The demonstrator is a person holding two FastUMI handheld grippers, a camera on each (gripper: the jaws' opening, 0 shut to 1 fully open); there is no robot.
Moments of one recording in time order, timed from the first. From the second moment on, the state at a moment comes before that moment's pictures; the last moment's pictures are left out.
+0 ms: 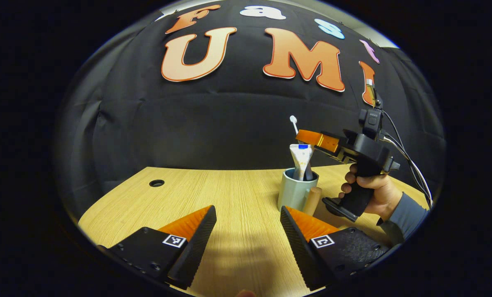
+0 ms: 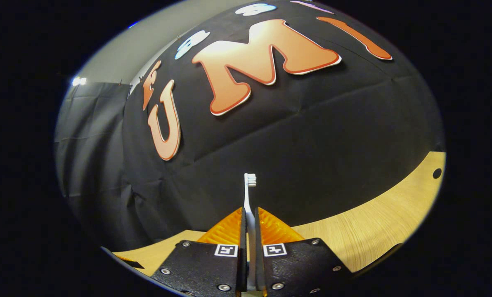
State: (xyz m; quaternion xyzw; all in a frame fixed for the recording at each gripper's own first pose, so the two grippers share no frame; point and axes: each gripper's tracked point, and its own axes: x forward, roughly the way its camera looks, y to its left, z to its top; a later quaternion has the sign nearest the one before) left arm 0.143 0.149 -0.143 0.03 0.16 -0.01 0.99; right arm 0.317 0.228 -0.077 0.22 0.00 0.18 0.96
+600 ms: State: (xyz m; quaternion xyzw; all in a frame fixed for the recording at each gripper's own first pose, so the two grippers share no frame) left arm 0.140 0.121 -0.119 0.01 0.14 -0.02 0.99; right arm 0.265 0.189 -0.041 0.14 0.00 0.19 0.97
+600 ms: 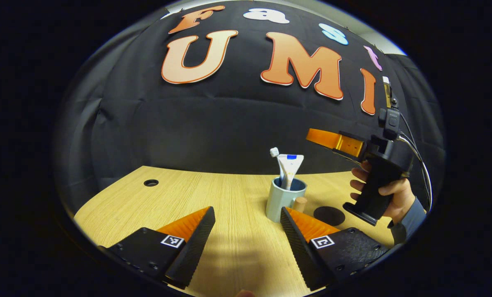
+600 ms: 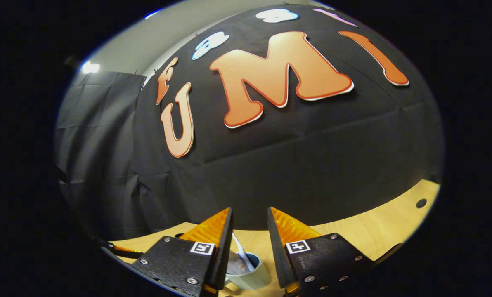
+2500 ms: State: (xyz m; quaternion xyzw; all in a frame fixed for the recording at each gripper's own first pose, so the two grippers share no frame) left arm 0.226 0.033 -0.203 0.10 0.56 -0.01 0.82; right arm 0.056 -0.042 0.011 0.01 -0.01 0.11 0.99
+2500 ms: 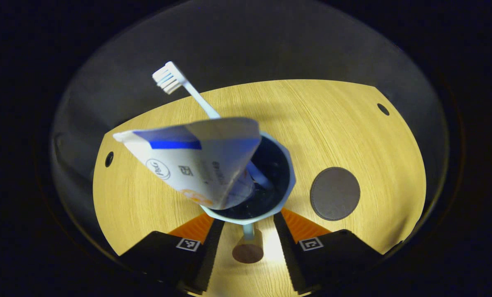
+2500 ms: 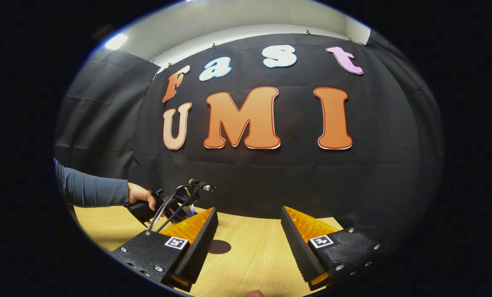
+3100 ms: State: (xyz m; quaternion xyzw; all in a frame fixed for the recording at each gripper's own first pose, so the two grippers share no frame) left arm 0.238 0.015 -0.189 0.06 0.54 0.00 0.84; right arm 0.044 -0.055 0.007 0.03 0.00 0.09 1.00
